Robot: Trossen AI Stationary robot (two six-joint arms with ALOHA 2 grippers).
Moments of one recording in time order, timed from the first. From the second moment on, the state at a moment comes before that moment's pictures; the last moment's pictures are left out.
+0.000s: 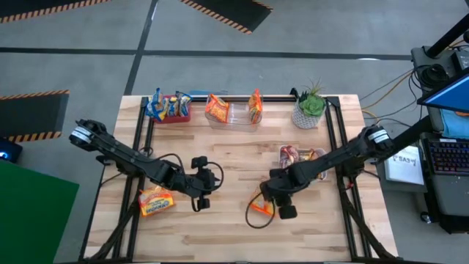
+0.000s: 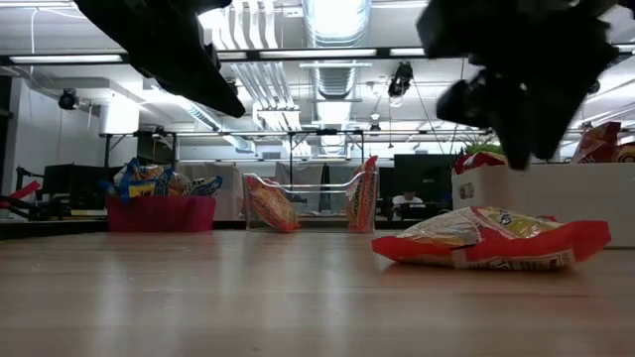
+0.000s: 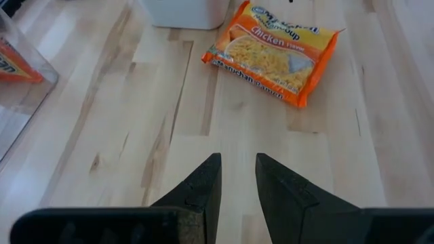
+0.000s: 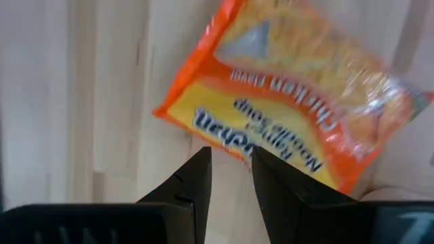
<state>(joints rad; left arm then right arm) -0.41 1.42 0.86 -0.22 -0.44 -0.32 0.35 1.69 1.19 -0.82 -0.17 0.22</state>
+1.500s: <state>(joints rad) -0.29 1.85 0.86 0.58 -0.49 0.01 0.34 1.56 1.24 -0.34 0.30 -0.07</state>
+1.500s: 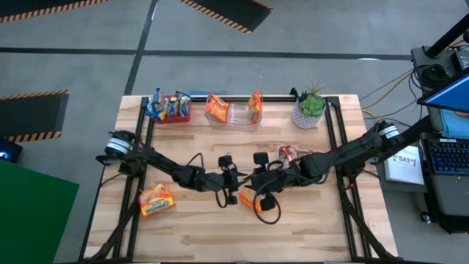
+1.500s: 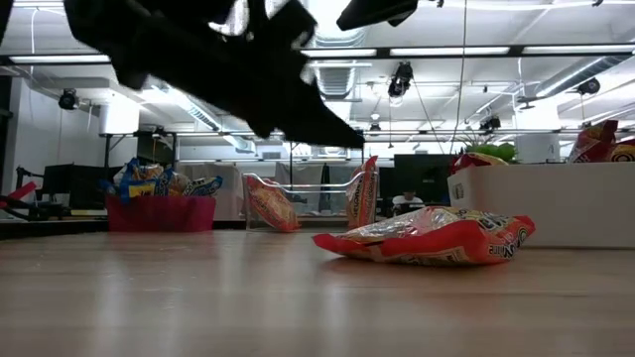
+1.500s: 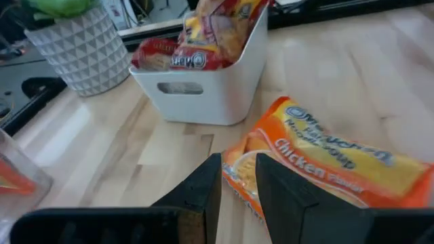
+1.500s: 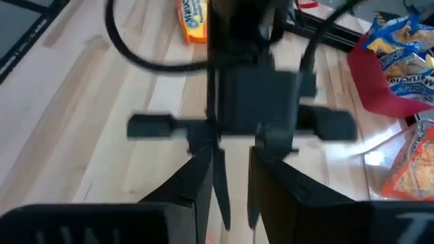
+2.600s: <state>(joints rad) -0.17 2.08 0.98 0.52 -0.21 -0.10 0.35 1.33 0.94 0.00 0.30 -0.14</state>
